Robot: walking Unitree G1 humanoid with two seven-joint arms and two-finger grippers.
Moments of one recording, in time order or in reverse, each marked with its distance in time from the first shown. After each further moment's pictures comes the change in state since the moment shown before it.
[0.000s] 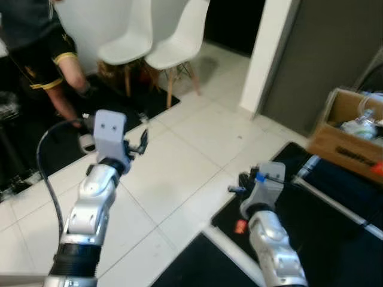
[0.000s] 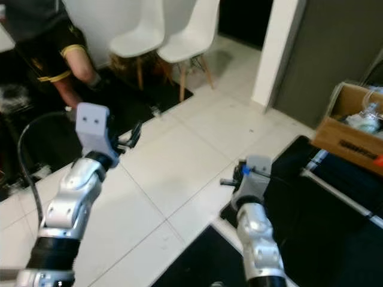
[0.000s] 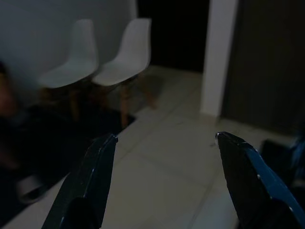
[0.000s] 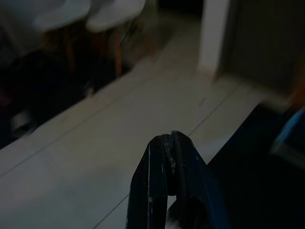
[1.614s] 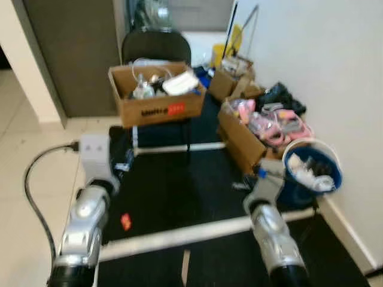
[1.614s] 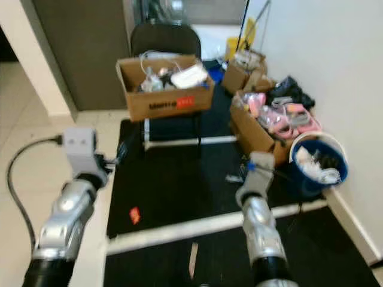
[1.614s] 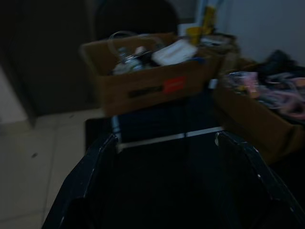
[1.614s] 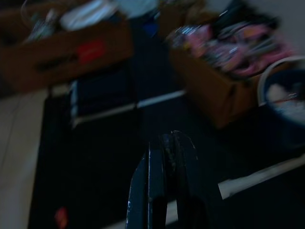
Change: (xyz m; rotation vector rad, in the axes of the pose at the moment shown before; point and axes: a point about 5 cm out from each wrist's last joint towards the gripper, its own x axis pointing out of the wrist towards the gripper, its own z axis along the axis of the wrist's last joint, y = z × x) left arm -0.018 0.011 -0.038 -0.035 0.137 0.086; right arm 0.013 -0.033 -0.030 0.072 0.096 -0.122
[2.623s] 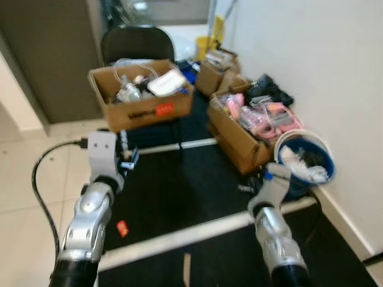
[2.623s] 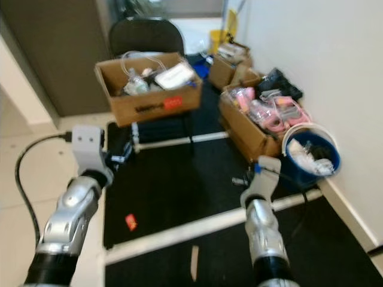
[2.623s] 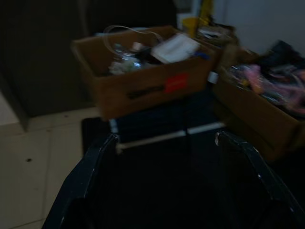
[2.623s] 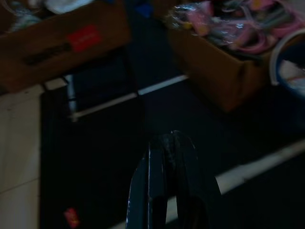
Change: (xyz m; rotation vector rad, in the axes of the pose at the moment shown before) left arm 0.005 -0.004 -0.002 0.004 0.017 -0.032; right arm -0.007 -0.004 -0.021 0.038 0.064 -0.040
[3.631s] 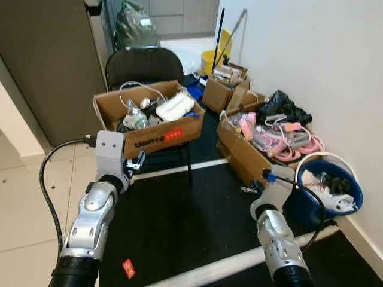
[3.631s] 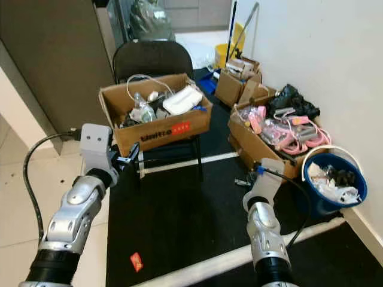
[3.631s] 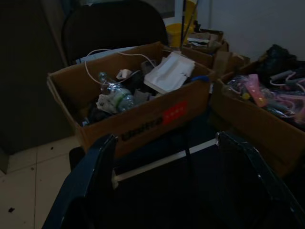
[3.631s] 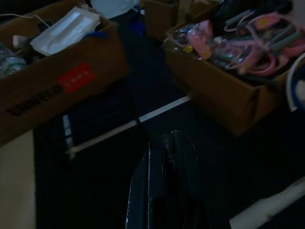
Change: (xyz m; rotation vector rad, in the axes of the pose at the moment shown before) left arm 0.003 -0.006 -0.001 0.020 0.014 -0.057; right arm -0.003 0.002 -0.005 0.018 -0.003 -0.013
